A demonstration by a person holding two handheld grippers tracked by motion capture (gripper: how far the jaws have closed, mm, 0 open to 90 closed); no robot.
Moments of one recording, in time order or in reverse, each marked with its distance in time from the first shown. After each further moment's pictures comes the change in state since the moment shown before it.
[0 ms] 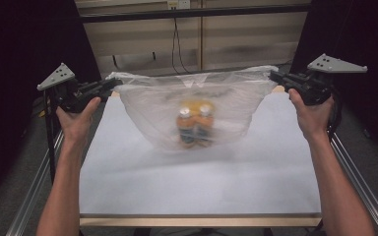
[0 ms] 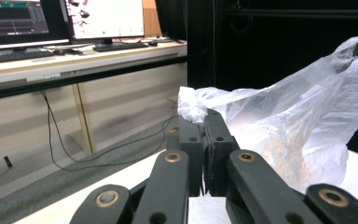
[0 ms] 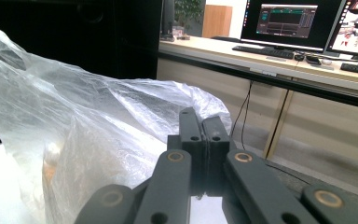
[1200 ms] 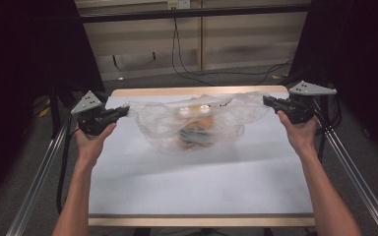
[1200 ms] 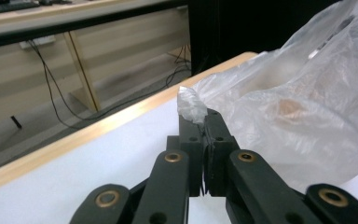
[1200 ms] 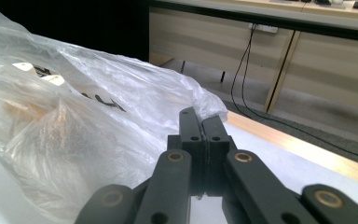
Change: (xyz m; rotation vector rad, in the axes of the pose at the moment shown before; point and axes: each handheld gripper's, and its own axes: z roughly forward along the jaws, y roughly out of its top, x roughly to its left) left arm -0.012 -0.070 0.023 0.196 0.018 0.067; right arm -0.009 -0.078 0.025 0.169 -0.019 0.056
